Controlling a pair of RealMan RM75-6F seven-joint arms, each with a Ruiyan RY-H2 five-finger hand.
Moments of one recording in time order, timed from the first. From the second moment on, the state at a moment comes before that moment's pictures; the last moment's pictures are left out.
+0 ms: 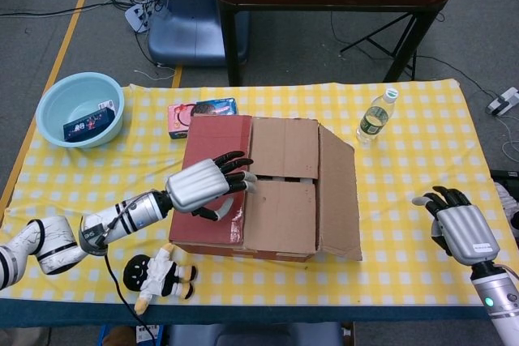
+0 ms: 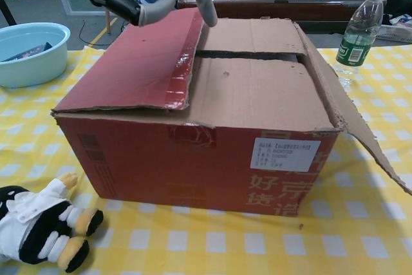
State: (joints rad) left arm -1.04 -1.09 -0.17 -1.62 1.83 0.82 -0.35; right arm 0.21 -0.99 0.00 -1.71 -1.52 1.33 -0.11
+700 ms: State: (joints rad) left arm -1.10 -1.10 -0.14 -1.67 1.69 0.69 -0.14; right arm 0.19 -0.99 0.00 -1.69 -1.53 1.33 -0.07
